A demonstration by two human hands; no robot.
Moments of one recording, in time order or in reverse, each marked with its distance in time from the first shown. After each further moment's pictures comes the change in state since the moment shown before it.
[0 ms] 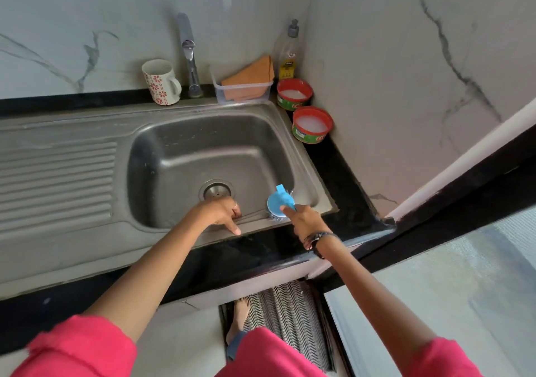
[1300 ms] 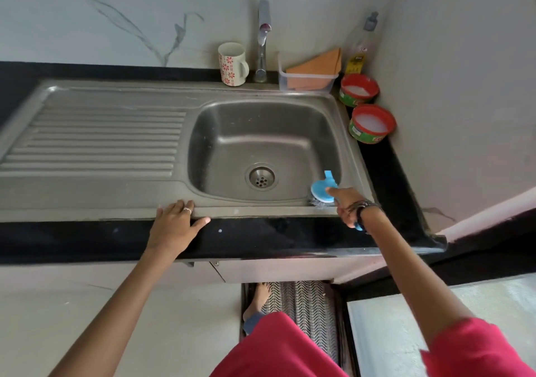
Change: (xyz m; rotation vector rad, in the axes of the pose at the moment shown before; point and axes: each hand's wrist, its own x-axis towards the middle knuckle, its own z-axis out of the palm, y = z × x) left_hand -0.118 -0.105 0.084 0.130 0.569 -0.449; right_hand 0.024 -0.017 -0.013 0.253 -0.010 0.109
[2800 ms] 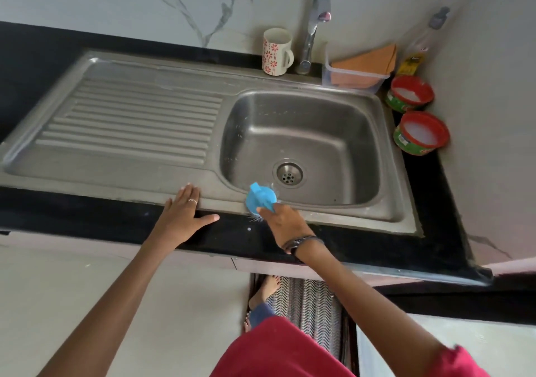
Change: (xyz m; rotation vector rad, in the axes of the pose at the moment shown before) left_hand 0.008 -0.049 0.002 -0.233 -0.126 -0.062; right_hand -0.070 -0.037 0.136 -0.967 -0.304 -0.668
